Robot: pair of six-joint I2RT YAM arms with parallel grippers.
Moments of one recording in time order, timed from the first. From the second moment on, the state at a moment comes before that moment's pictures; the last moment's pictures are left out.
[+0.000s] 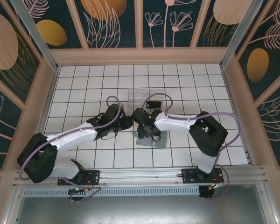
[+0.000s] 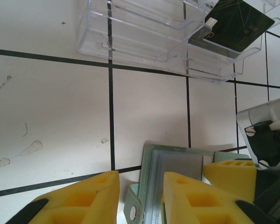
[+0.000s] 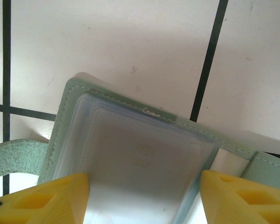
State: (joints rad) left arm -0.73 1.36 0.72 -0.18 0.05 -0.88; right arm 0.97 1.78 1.10 -0.70 0.14 0.71
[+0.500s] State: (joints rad) left arm -0.73 1.40 0.81 -0.25 0.08 -0.83; right arm 0.97 1.70 1.04 -0.77 0.19 0.75
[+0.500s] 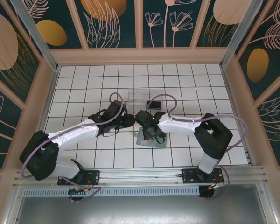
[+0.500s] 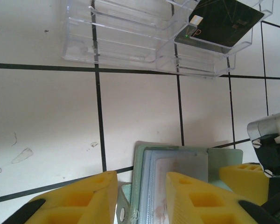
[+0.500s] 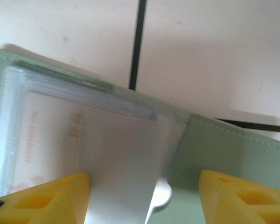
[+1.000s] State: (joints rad) left arm -0.74 1.47 0.85 -0.25 0.12 -0.83; right arm 0.88 1.47 0.86 -0.83 0.23 0.86
